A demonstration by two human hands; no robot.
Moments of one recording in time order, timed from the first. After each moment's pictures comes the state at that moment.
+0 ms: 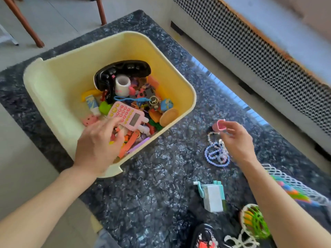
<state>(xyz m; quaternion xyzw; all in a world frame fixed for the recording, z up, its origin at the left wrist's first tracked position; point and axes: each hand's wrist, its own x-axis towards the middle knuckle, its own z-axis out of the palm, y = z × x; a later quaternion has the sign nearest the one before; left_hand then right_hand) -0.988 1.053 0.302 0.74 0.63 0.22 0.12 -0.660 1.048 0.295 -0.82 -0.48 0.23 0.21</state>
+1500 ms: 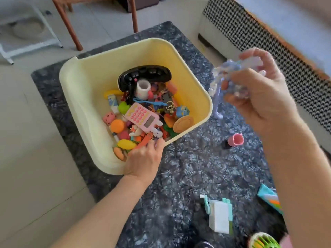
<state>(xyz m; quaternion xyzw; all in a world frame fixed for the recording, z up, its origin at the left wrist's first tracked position) -0.916 1.025 0.263 0.79 0.60 0.09 -0.06 -0.736 1.104 0.441 -0.47 -0.38 0.60 0.52</state>
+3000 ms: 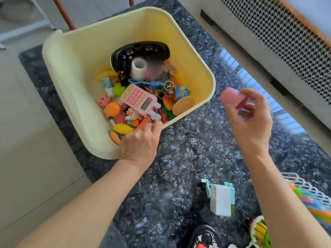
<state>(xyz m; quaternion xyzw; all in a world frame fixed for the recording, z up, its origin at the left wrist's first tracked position) -0.912 1.024 0.268 0.79 0.60 0.04 -0.11 -0.693 1.064 0.310 -0.69 -0.56 0.20 0.41</state>
